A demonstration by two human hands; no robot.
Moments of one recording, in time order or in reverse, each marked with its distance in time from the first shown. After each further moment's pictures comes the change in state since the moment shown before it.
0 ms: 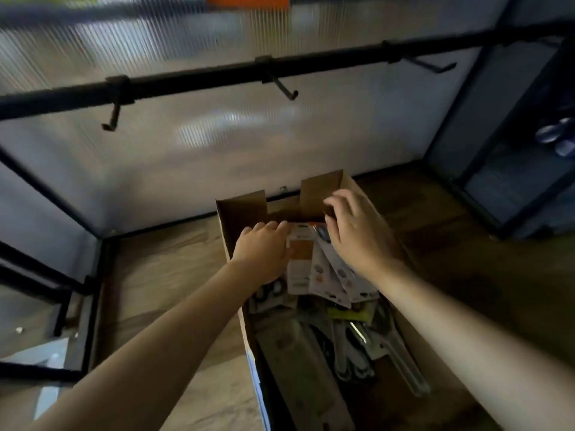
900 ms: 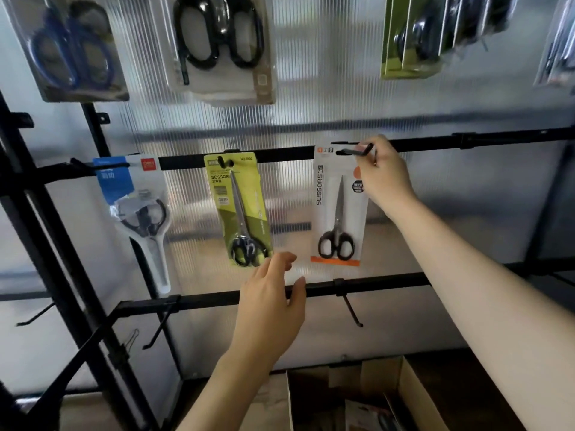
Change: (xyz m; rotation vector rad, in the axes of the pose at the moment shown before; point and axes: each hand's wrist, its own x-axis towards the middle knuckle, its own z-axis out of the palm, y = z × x) left_hand -0.077 -0.003 -0.260 -0.411 0.892 -0.062; right_hand 0.288 -0.120 -0.274 0.897 0.367 0.008
